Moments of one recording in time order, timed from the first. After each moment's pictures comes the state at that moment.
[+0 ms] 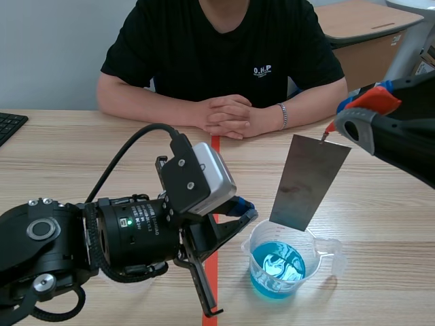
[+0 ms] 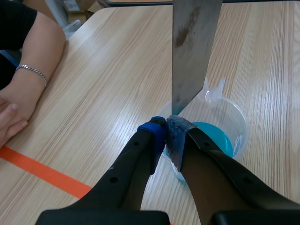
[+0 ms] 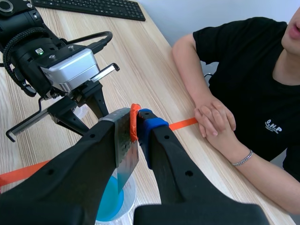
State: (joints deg) left arm -0.3 -31.4 45.5 97.2 -3.5 -18.0 -5.4; right arm -47.1 40.3 25.9 134.9 16.3 45.4 8.1
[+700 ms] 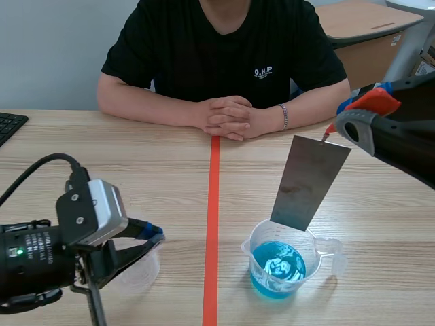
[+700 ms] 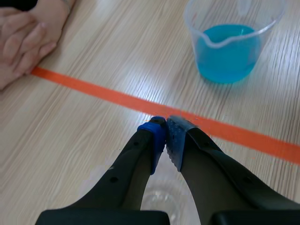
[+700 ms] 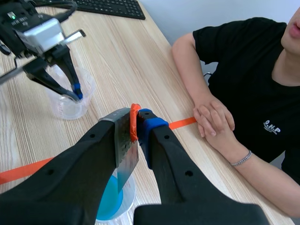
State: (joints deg) left arm 12.4 -47.4 34.1 98.5 -4.7 -16.9 -11.4; right arm -47.1 40.3 25.9 134.9 15.9 45.4 8.1
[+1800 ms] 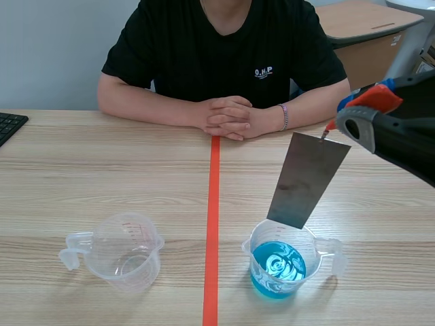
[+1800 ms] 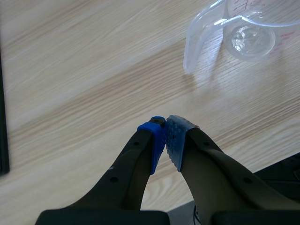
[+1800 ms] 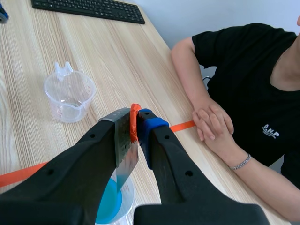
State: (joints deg) left arm 67.8 -29.6 -23.8 109.6 -9.7 -16.4 -12.3; right arm -47.0 40.3 25.9 134.1 15.1 45.4 10.2
